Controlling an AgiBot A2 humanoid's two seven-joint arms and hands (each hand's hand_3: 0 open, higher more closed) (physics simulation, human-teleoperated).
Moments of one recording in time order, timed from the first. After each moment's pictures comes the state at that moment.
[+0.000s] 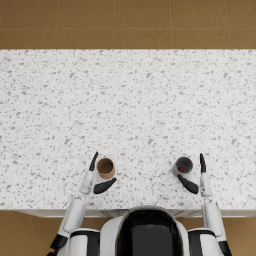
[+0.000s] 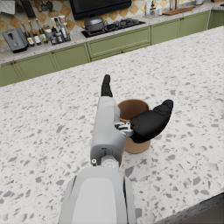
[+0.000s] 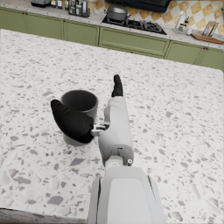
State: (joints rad) left arm -0.26 1.04 0.13 -1.94 1.27 0.00 0.00; right arm -0.36 -1.11 -0.08 1.88 1.27 0.00 0.00
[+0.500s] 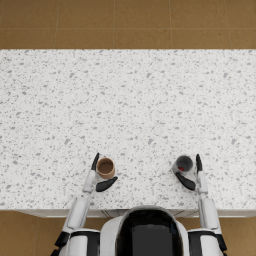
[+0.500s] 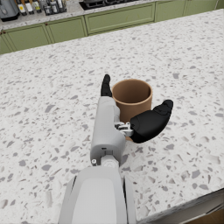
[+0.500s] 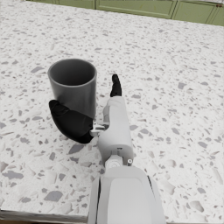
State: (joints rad) left arm -0.21 1.11 0.19 -1.77 1.27 0.01 0.00; right arm -0.24 -1.16 0.01 1.62 1.27 0.01 0.01
